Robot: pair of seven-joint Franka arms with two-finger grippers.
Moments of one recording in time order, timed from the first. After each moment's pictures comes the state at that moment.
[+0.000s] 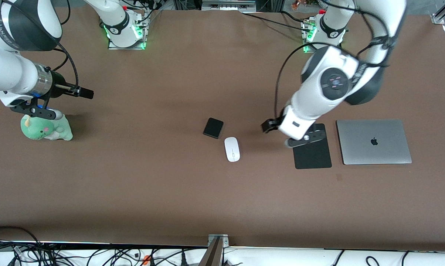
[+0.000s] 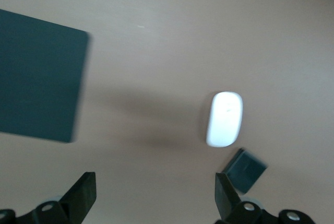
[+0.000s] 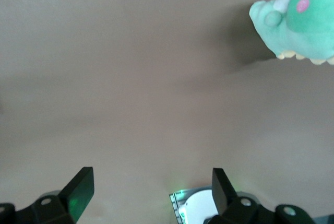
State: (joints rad) left arm -0.24 0.45 -0.29 -1.60 -0.07 2.08 -0.79; right arm 0.08 0.10 0.01 -1.71 0.02 1.49 0.32
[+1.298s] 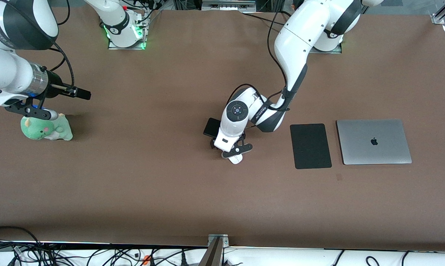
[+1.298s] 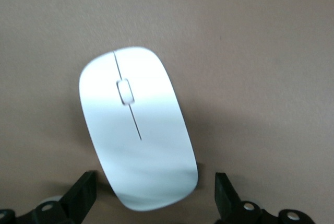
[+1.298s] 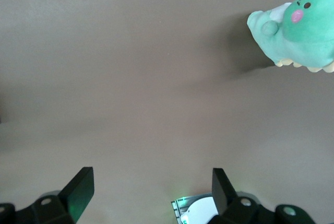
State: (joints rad) left arm -0.64 0.97 -0.07 -1.27 -0.02 2.34 -1.03; right arm 0.08 0.10 0.01 -1.70 0.02 1.54 0.32
